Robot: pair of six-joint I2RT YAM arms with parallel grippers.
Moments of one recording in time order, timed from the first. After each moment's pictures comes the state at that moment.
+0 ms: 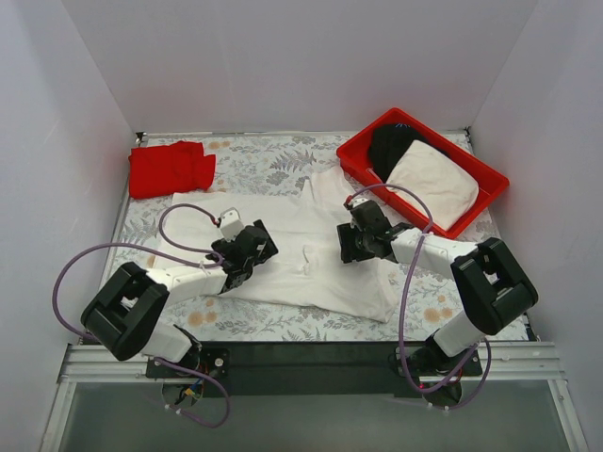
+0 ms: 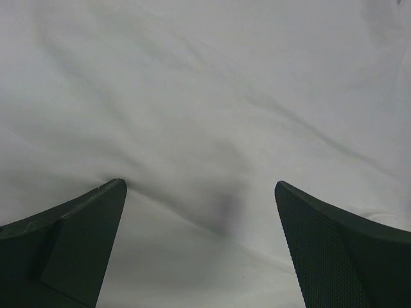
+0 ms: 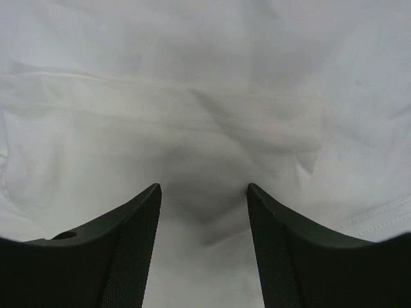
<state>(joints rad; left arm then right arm) -0.66 1.43 0.56 0.06 -0.56 -0.91 0.61 1.55 0.80 -0.21 0.02 0.31</state>
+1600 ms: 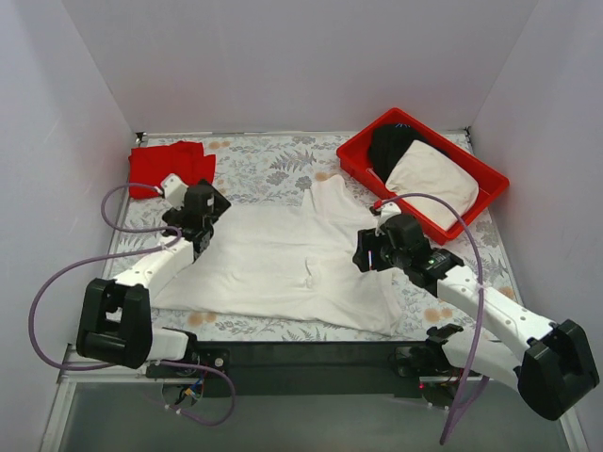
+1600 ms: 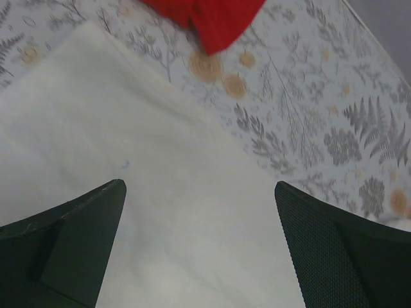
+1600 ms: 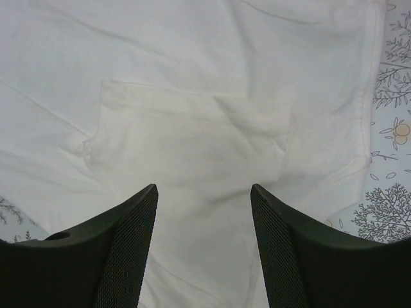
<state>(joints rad) -0.26 1.33 0.72 -0.01 -0.51 -0.81 0.60 1.04 0.62 -0.30 -0.04 0.30</state>
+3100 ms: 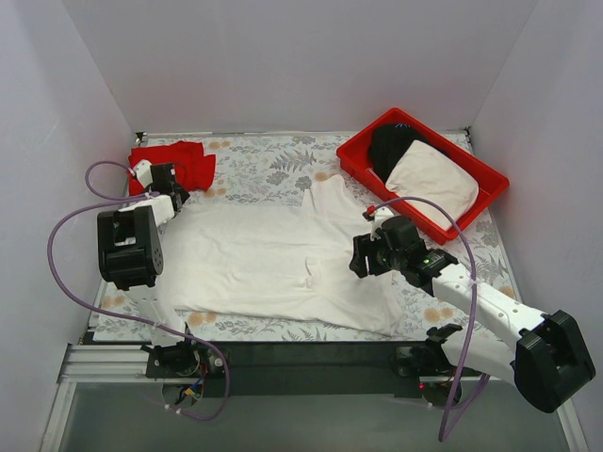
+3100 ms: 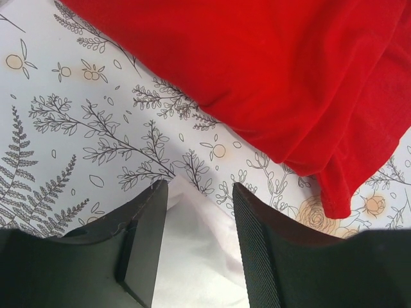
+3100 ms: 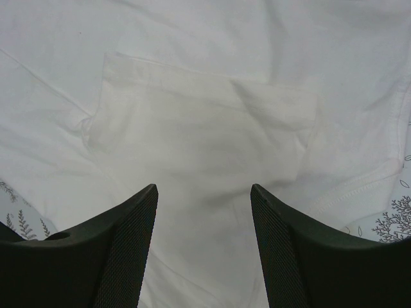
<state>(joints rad) 0.14 1.89 1.10 0.06 -0.34 -0.61 0.60 1.07 0.59 -0.27 -0.12 0.26</state>
